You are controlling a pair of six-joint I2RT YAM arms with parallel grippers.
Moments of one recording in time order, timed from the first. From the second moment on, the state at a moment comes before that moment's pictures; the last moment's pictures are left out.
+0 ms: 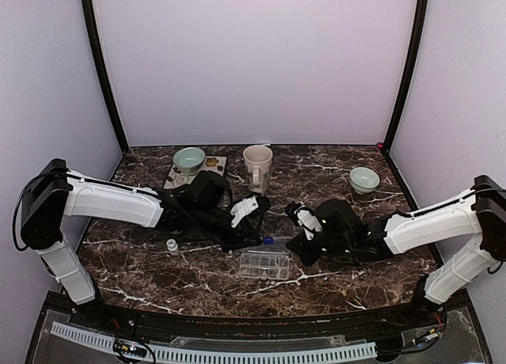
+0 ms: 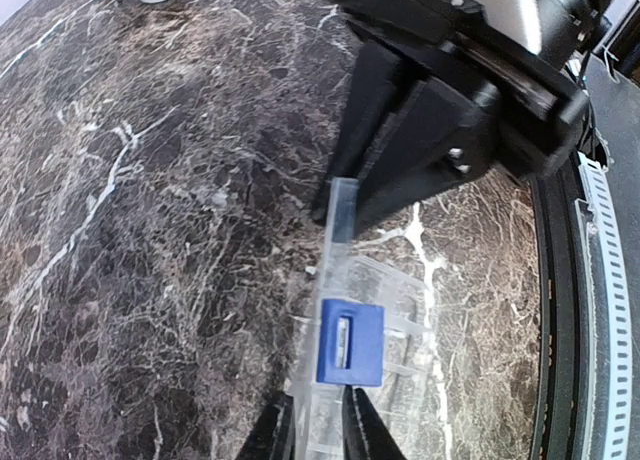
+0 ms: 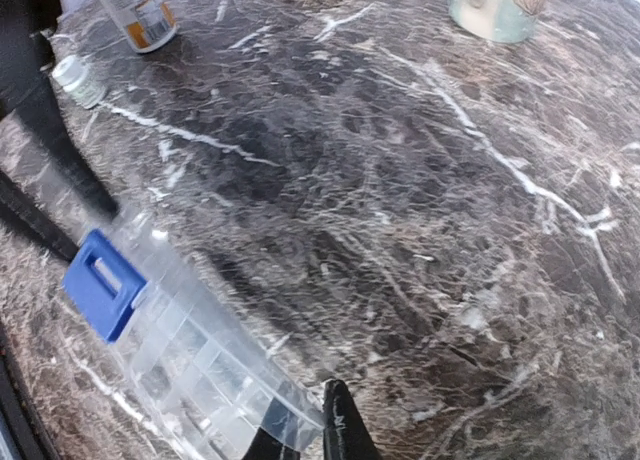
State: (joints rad) left arm -0.93 1.69 1.00 -0.04 0.41 0.18; right arm 0.99 1.44 0.61 0.13 0.05 0.25
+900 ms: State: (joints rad) left arm -0.91 1.50 0.76 0.30 -0.02 0.03; right arm 0.95 1.45 0.57 0.22 -0.01 0.35
